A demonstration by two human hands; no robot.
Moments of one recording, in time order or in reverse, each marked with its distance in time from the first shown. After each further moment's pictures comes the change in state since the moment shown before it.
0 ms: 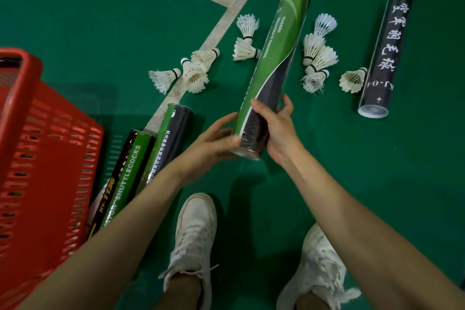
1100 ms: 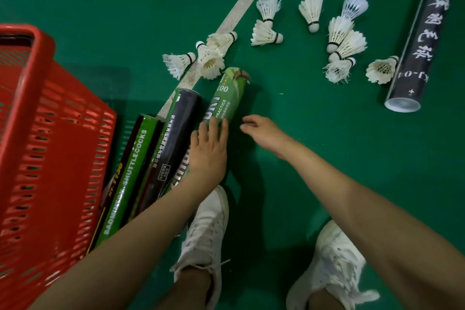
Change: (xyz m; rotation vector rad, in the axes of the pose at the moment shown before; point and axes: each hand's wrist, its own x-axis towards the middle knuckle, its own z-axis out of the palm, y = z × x) left_hand 0.004 -0.053 -0.014 1.922 0.379 -0.188; right_hand 0.028 0.052 0.014 -1.040 -0.322 0.027
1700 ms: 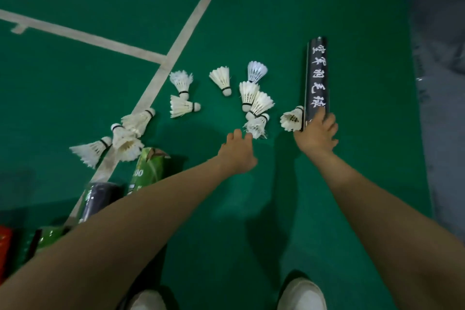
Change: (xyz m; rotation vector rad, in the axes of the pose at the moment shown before) left_hand 0.164 0.164 -0.122 -0.431 -0.144 0.397; right_hand 0.009 0.089 -0.248 -0.235 0.802 0.473
